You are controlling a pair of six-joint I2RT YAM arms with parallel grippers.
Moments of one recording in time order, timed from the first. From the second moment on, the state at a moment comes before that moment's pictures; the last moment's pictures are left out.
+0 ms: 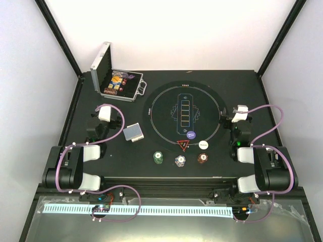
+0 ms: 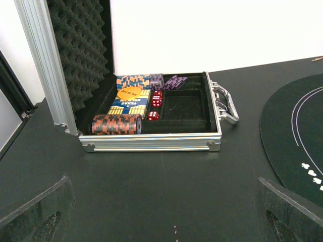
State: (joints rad) left arm 0.00 1.39 0.30 0.92 0.10 0.09; right arm 0.04 1.41 0.27 0.98 0.15 0.02
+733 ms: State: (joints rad) left arm 0.03 1.18 0.58 0.43 0.14 0.13; right arm 0.03 1.27 0.65 0.44 0.27 0.11
